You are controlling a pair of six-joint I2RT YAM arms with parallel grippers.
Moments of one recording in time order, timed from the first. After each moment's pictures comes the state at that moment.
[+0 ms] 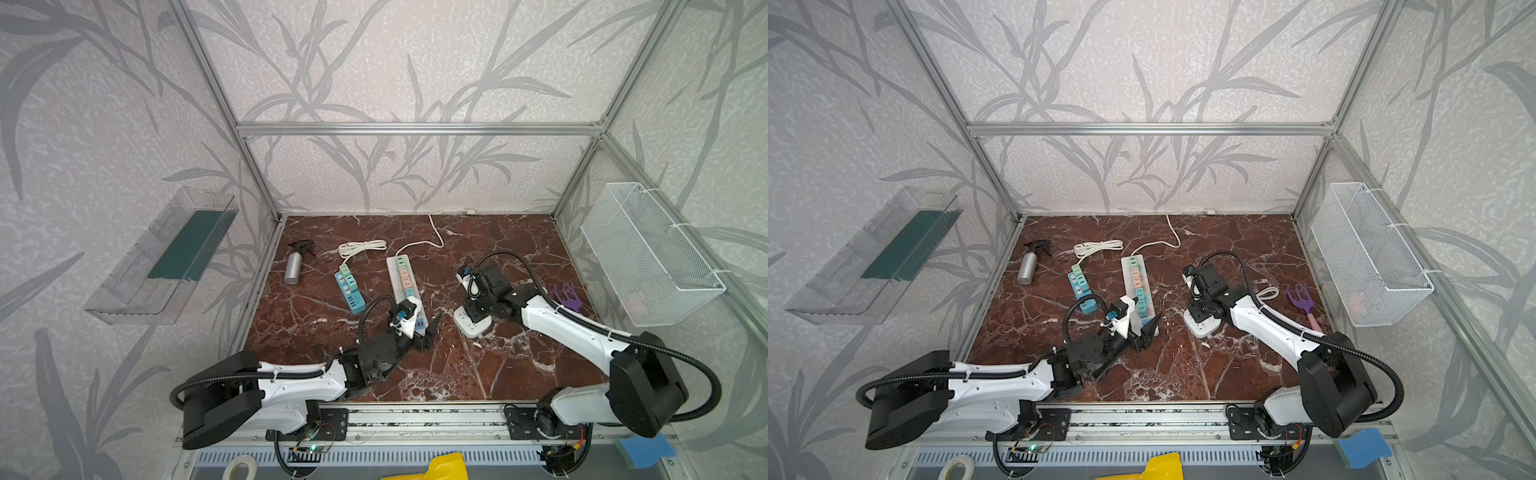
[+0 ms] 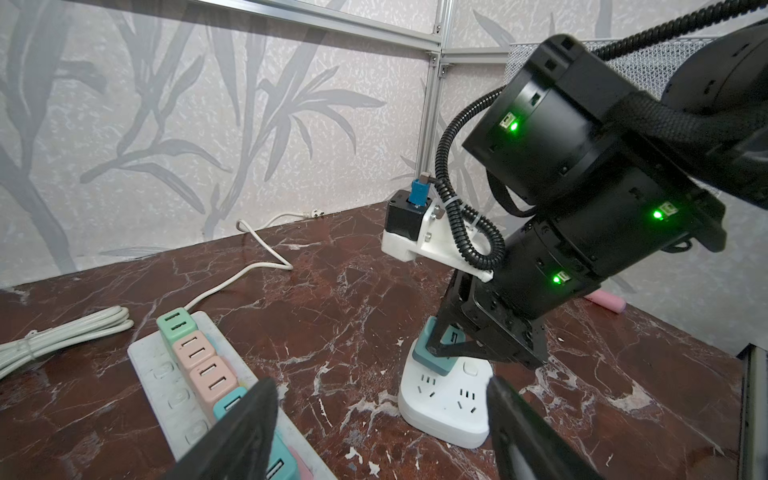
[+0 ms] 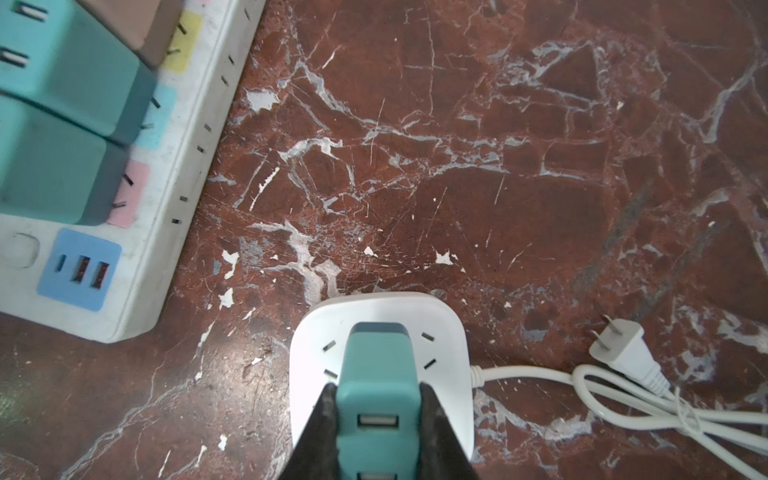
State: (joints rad) left arm -1.15 1.22 0.39 0.81 -0.50 -0.12; right arm 0.55 1.39 0.89 -0.53 0.06 0.00
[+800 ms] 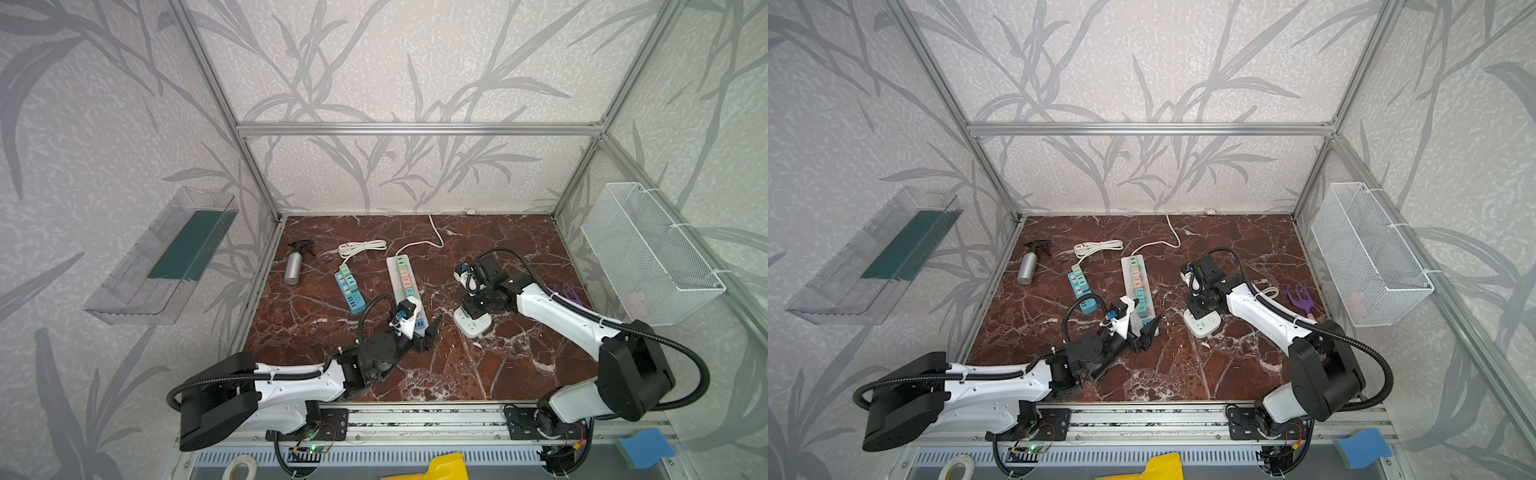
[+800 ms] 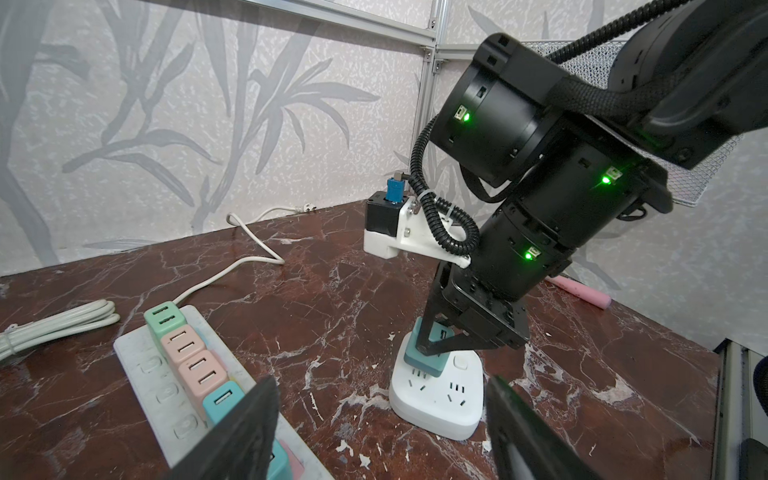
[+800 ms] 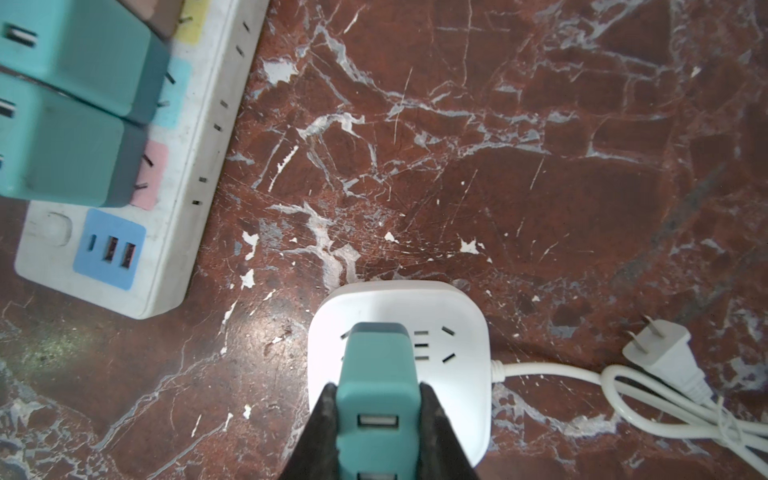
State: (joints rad) left arm -1.15 1.21 0.39 0.77 -0.48 -0.15; right arm 0.50 1.49 1.01 -0.66 -0.05 -0.03
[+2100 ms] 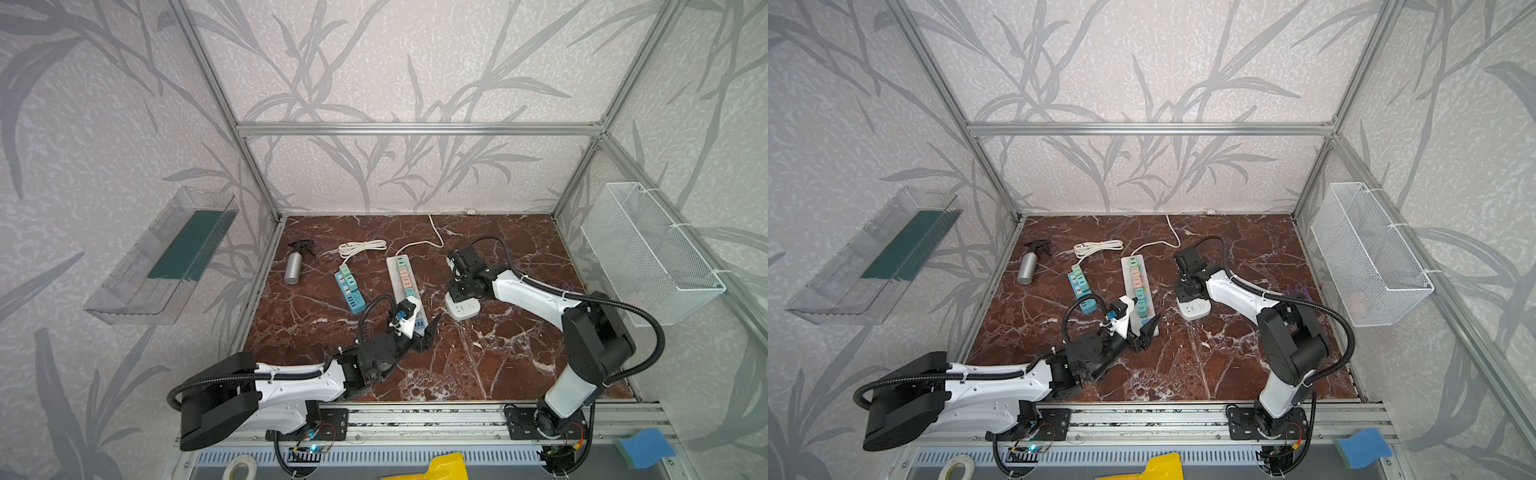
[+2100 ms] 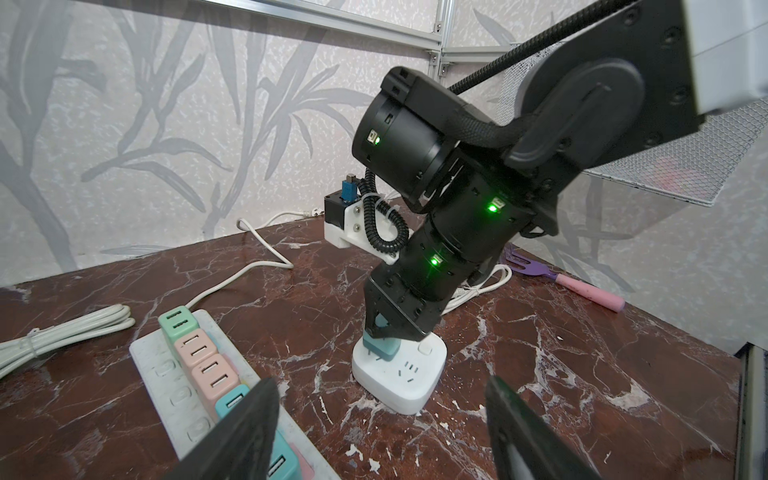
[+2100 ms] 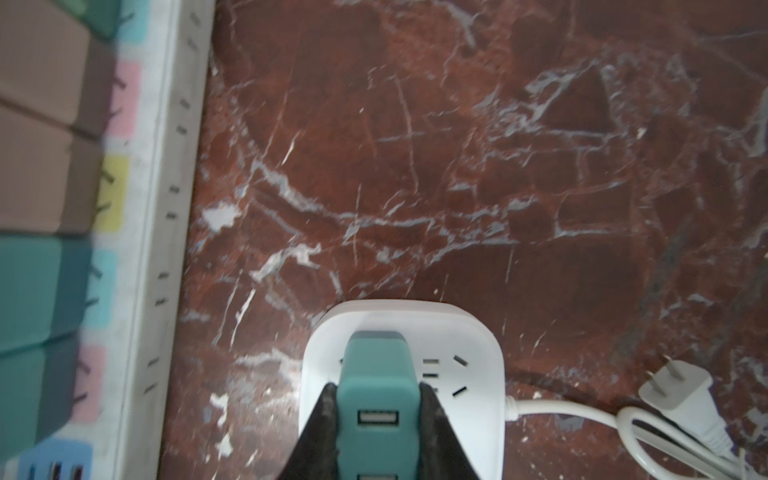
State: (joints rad) left arm -1.15 1.20 0.39 0.79 -0.52 -0.12; right arm 0.52 1.76 1.19 -0.52 0.12 0.19
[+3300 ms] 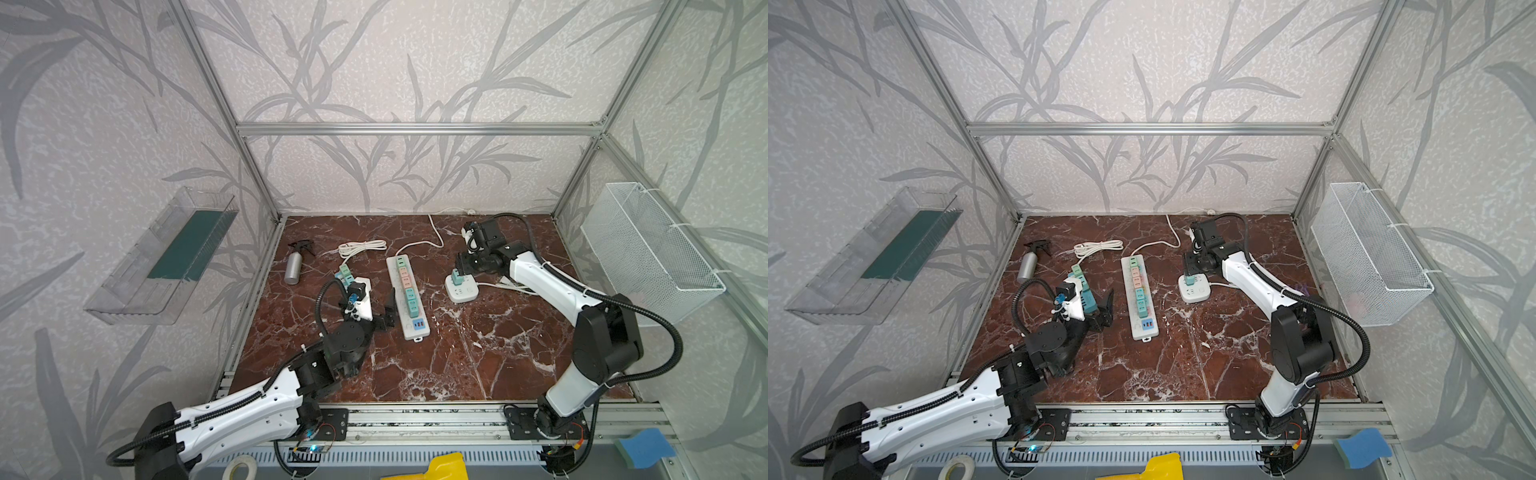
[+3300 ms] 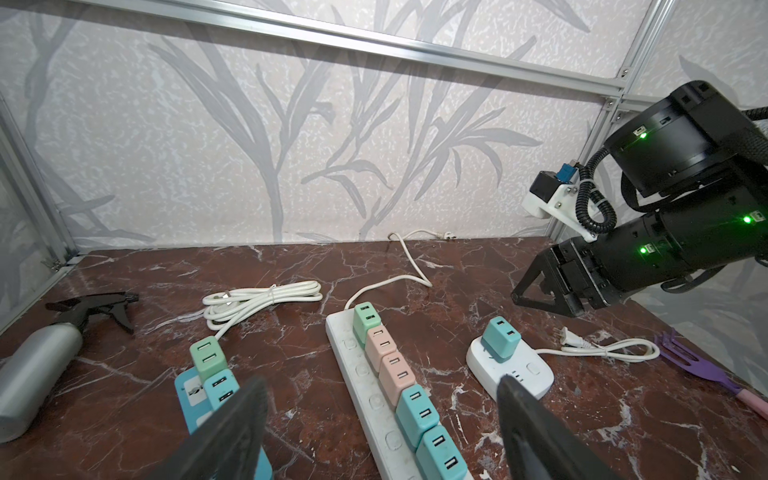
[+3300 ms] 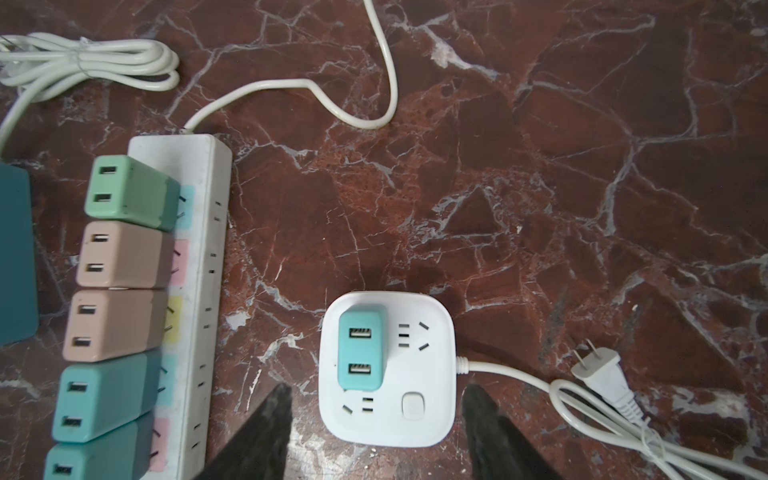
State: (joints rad) left arm -1.00 0.77 0.46 0.22 -0.77 -0.21; right arm 0.40 1.72 1.34 -0.59 0.03 0.19
